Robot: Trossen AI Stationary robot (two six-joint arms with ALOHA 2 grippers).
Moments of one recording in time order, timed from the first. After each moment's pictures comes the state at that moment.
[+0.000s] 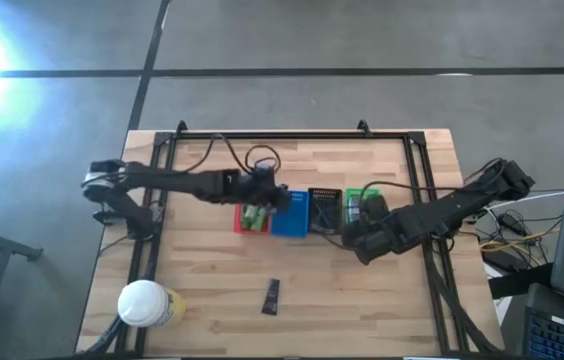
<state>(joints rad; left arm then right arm) 0.10 1.57 1.08 -0.22 -0.21 -0.98 0.41 1.39 1.12 -1.18 0.51 1.69</state>
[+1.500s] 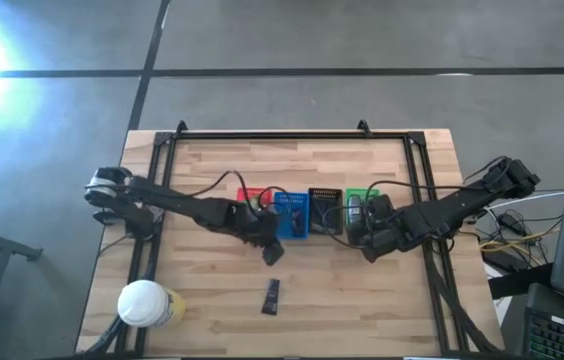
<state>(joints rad) -0.14 1.62 1.12 -0.40 -0.05 -0.78 0.41 1.32 1.03 -1.17 0.49 1.67</state>
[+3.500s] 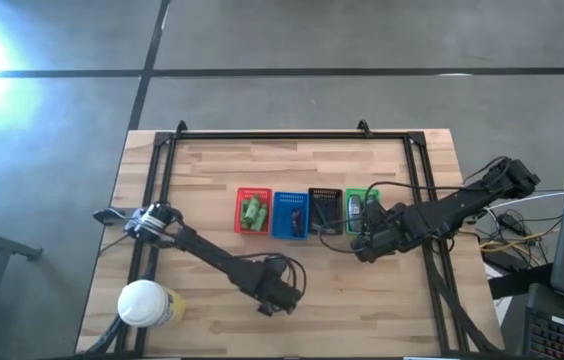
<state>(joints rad) -0.44 2.12 1.59 -0.80 -0.17 -1.52 0.41 1.33 1.02 -1.17 0.37 1.32</state>
